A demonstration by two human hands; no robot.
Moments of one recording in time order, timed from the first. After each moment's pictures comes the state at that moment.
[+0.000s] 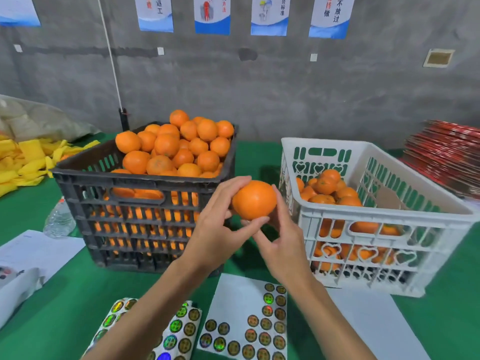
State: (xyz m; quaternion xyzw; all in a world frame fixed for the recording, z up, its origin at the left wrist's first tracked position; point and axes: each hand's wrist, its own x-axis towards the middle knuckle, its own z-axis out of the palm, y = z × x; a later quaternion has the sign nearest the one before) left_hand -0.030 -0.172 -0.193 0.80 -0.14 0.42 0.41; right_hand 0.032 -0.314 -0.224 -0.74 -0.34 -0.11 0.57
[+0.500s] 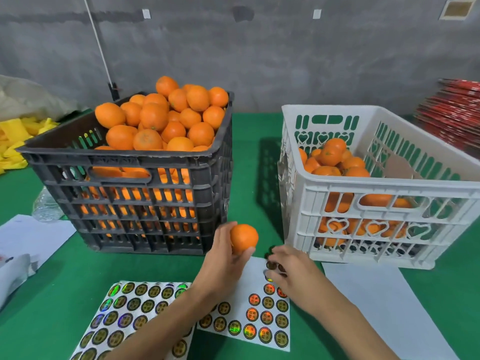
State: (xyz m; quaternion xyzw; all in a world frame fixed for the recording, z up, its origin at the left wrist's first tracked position) left_hand -0.026 -0.171 -0.343 0.88 0.06 0.18 0.44; right_hand 0.032 -0.370 -0.308 -0.92 -0.33 0.08 0.20
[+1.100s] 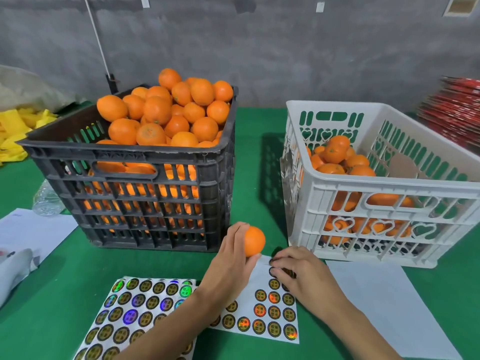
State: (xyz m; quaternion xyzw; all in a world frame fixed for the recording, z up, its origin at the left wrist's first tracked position) left_hand -0.029 -0.182 -0.345 0.94 -0.02 0.22 0.26; right_hand 0.030 -0.381 -0.329 -0.89 -0.38 -0.05 0.24
